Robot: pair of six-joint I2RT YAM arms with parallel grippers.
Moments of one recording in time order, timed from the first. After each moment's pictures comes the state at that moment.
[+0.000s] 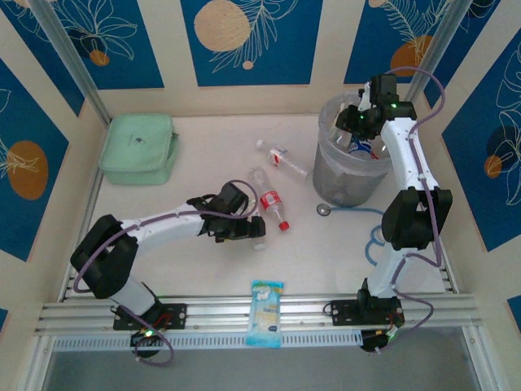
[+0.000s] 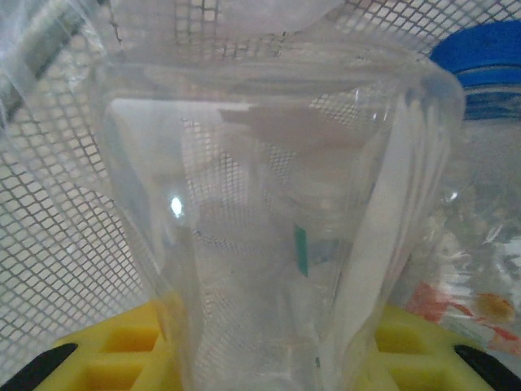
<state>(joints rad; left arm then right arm) -0.79 1.55 0.93 -0.49 0.18 -0.80 -0.01 1.85 1.86 -0.92 -0.24 0.33</state>
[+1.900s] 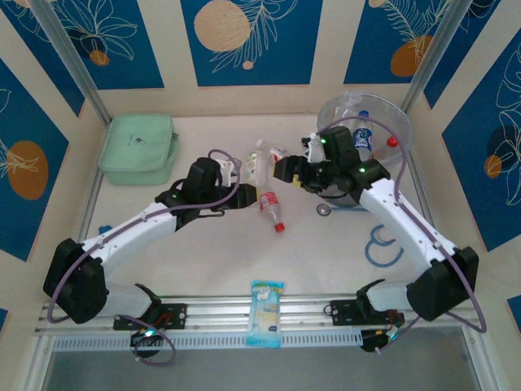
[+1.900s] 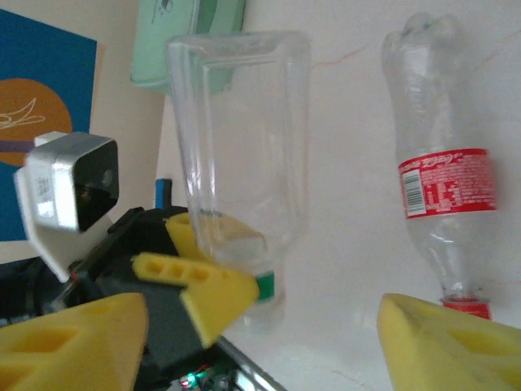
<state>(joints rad) -0.65 1.34 0.94 -0.16 0.44 -0.68 0.45 1.34 1.25 -0.66 -0.53 0.68</state>
